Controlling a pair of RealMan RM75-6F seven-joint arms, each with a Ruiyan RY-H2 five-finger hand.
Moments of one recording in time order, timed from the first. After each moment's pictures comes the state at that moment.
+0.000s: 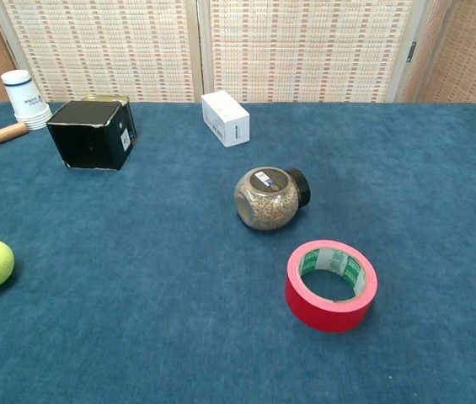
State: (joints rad) left arm 0.00 -1.93 0.05 -0.73 1.68 1.63 0.07; right arm 0.11 -1.03 0.11 -1.67 -1.31 1.32 0.07
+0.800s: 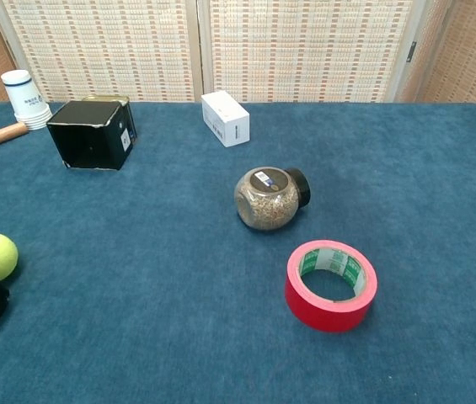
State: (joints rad) left arm -0.15 -1.98 0.00 -0.60 1.63 1.49 0.00; right arm 0.11 -1.02 0.11 -1.66 -1.31 1.32 0.09
